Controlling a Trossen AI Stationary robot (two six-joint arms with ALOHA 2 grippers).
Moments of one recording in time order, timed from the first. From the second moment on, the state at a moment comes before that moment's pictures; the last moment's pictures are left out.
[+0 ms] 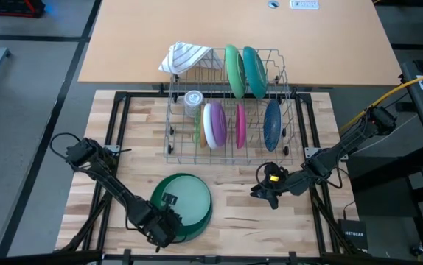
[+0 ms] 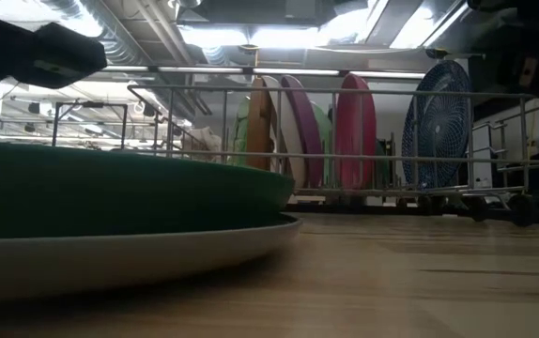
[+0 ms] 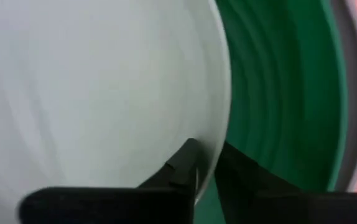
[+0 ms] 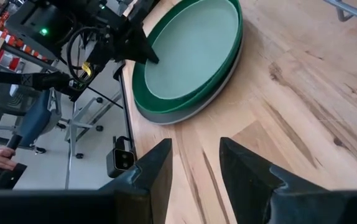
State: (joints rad) left arm -0.74 1.87 1.25 -0.74 -0.27 -0.39; right arm 0.63 1.09 0.60 -0.05 0.35 1.11
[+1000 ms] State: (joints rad) left arm -0.73 1.87 1.49 -0.36 -0.52 -0.69; right arm 0.63 1.04 1.06 -0.66 0.42 0.83
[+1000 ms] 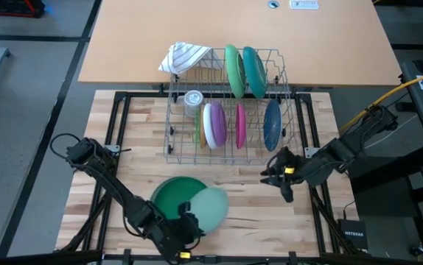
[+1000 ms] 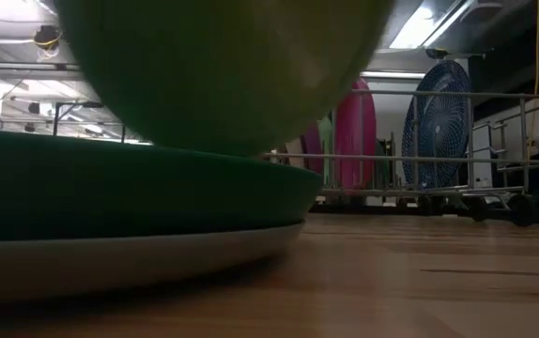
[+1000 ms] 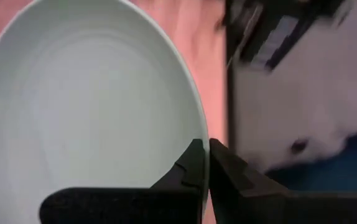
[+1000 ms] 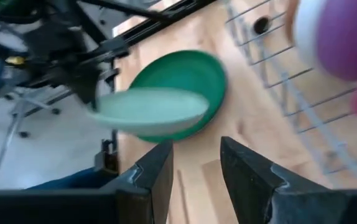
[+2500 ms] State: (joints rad) left arm -0.01 1.95 1.49 0.68 -0.37 -0.90; right arm 0.63 0.66 1.08 -1.26 1.04 0.83
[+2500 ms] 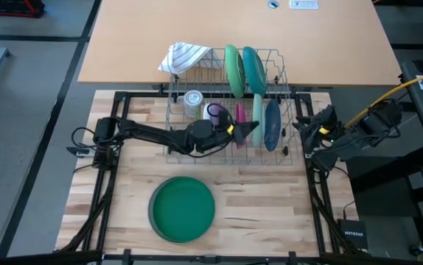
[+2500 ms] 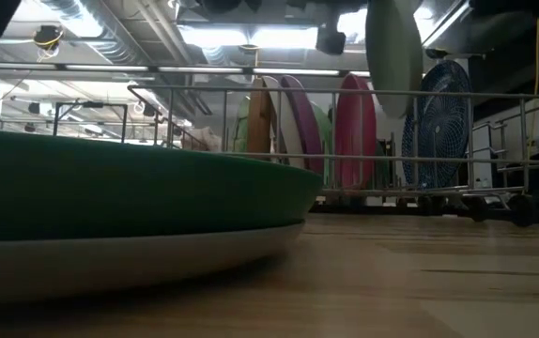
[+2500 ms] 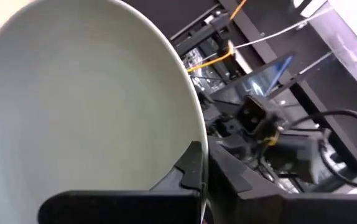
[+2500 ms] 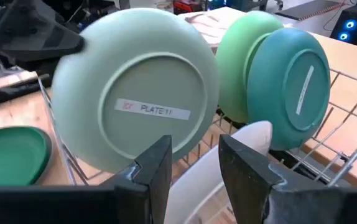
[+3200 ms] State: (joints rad) left arm 0.05 2.01 1.49 0.52 -0.37 -0.95; right arm 0.63 0.66 1.03 -1.26 1.03 0.83
